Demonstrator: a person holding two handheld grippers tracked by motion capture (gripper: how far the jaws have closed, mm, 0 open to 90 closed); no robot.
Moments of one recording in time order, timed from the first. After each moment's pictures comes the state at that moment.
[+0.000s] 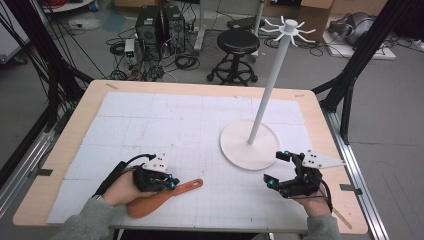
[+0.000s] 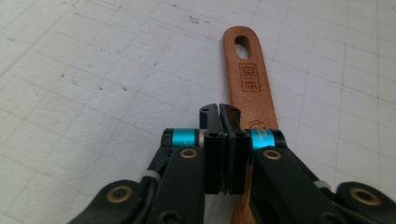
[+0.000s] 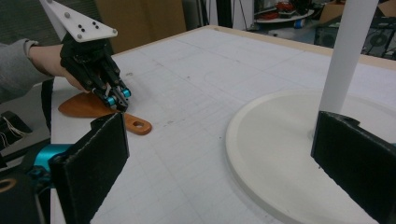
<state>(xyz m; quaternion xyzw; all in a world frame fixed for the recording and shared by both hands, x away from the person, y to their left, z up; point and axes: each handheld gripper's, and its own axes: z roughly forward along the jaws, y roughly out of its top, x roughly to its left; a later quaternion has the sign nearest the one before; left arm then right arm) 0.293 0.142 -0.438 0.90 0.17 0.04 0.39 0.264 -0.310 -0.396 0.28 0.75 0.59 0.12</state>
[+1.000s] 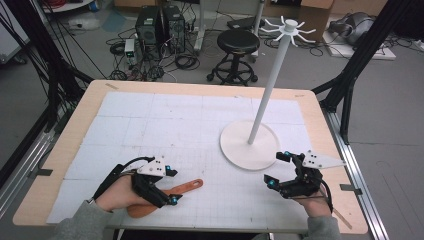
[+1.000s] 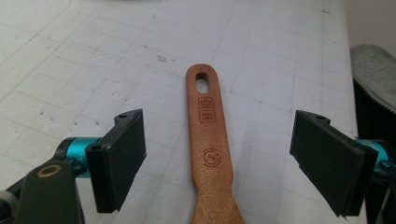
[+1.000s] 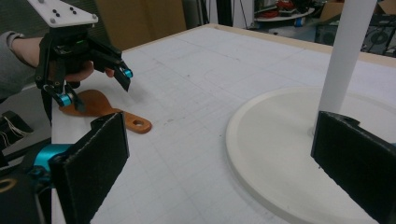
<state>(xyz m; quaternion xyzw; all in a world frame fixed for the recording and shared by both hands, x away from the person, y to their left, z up) 0.277 0.136 -0.425 0.89 0.16 0.03 0.43 0.263 -0.311 -0.397 0.28 0.75 0.59 0.11</state>
